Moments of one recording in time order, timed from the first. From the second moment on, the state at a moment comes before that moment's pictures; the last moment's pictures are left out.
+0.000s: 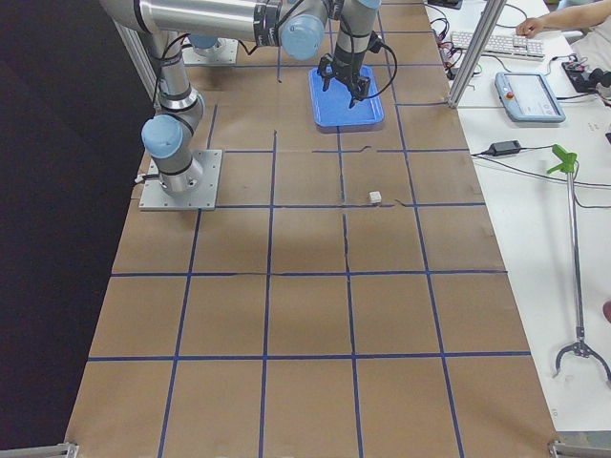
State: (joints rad) left arm -1.35 -1.81 -1.45 -1.41 1.58 0.10; right arm 1.31 -1.44 1.50 -1.55 -1.51 -1.43
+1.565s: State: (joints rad) left arm -1.34 -2.32 -1.36 -0.96 1.51 0.38; right arm 1.03 -0.78 1.33 -1.64 -1.01 -2.43
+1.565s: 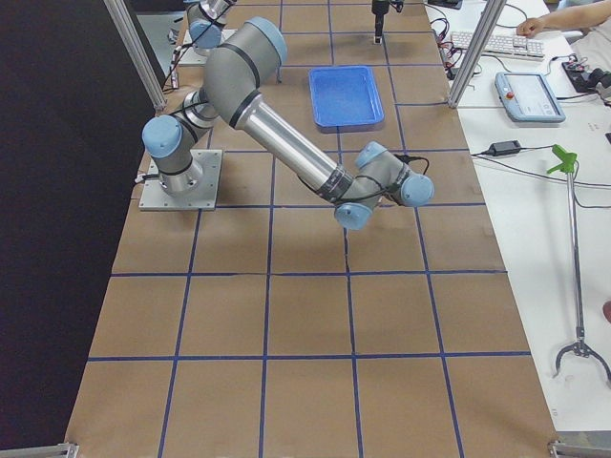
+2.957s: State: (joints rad) left arm -1.64 -2.15 -1.45 -1.00 1.51 0.93; right arm 1.03 -0.79 1.31 -1.64 -1.00 -2.43
